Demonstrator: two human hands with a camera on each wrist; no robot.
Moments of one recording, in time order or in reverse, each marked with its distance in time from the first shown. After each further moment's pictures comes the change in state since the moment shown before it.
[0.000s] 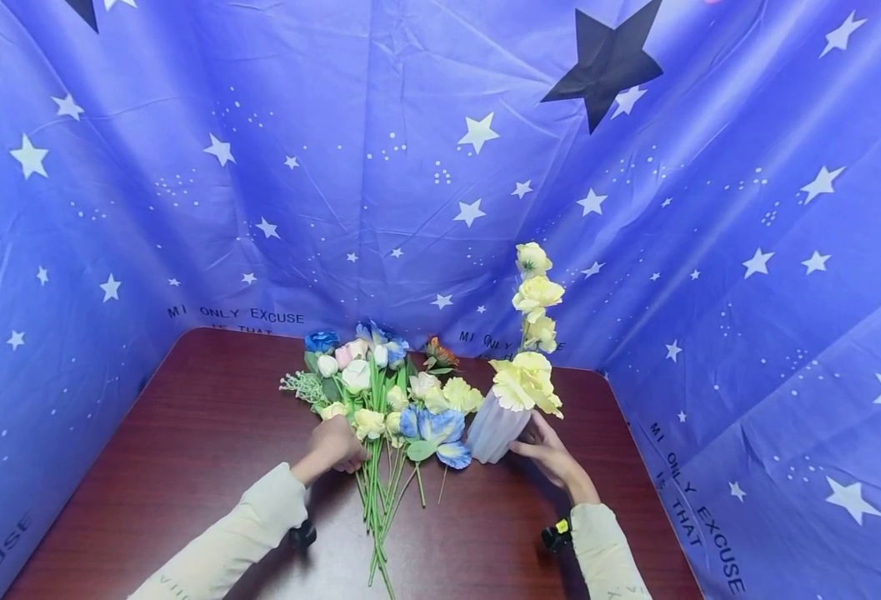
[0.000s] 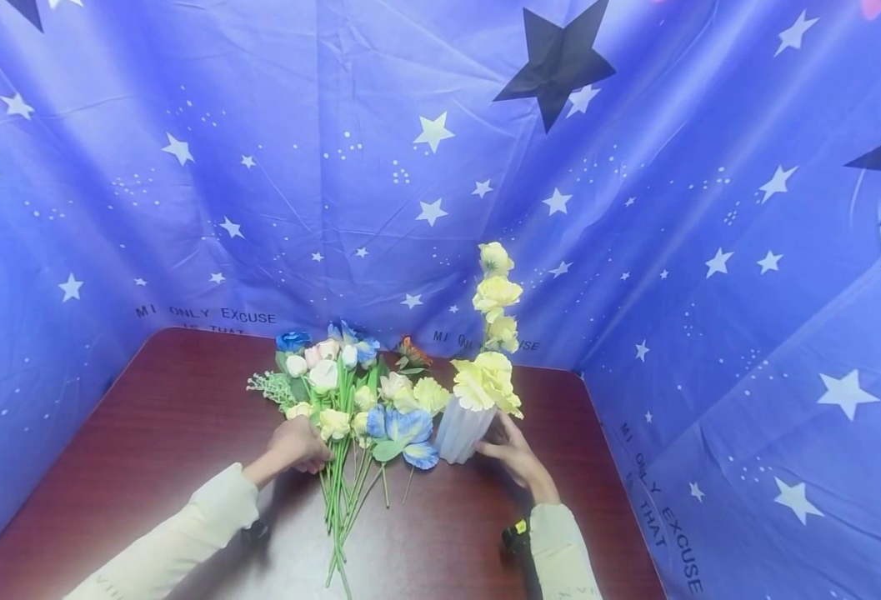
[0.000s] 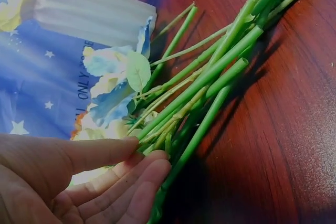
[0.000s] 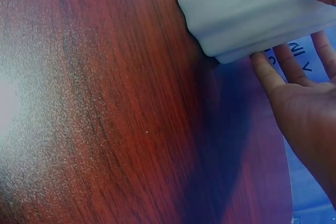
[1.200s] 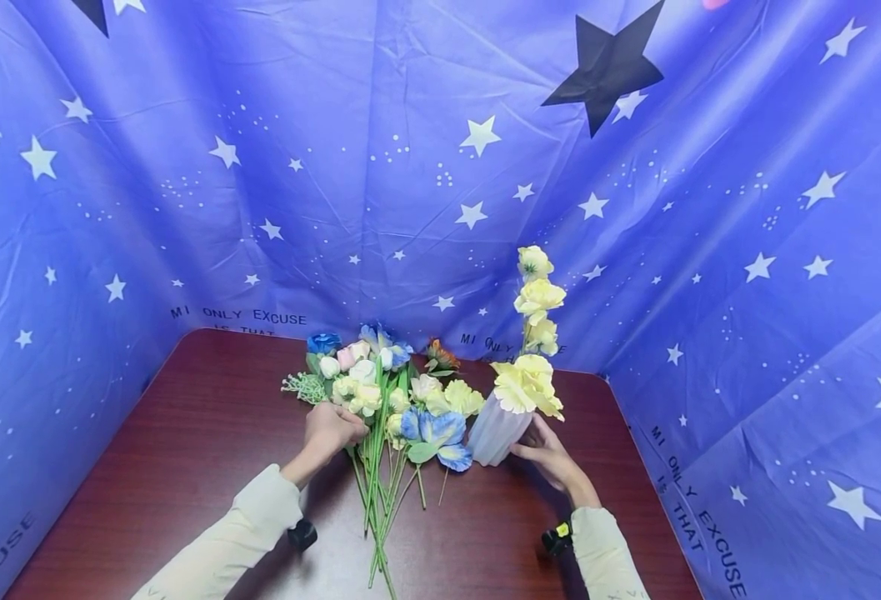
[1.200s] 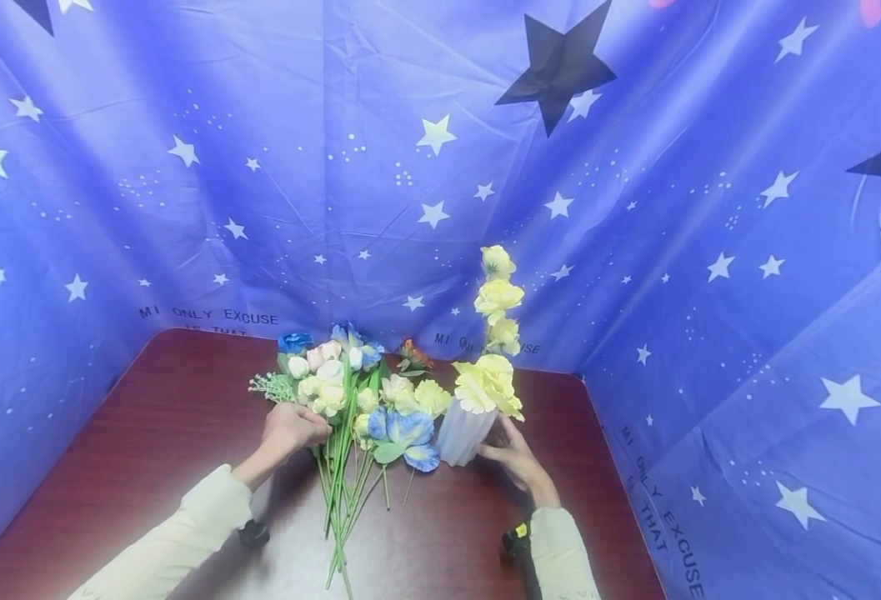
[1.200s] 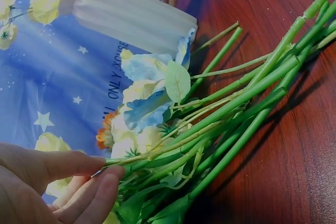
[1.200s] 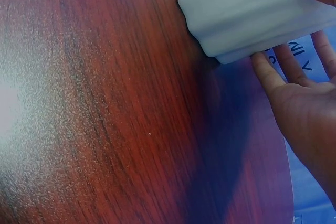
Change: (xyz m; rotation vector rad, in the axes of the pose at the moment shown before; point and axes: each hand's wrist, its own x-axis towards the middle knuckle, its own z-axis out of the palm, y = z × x) left_hand -0.004 0.000 -0.013 -0.407 0.243 0.053; right_hand 0.000 0.001 0.000 0.024 -0.024 -0.014
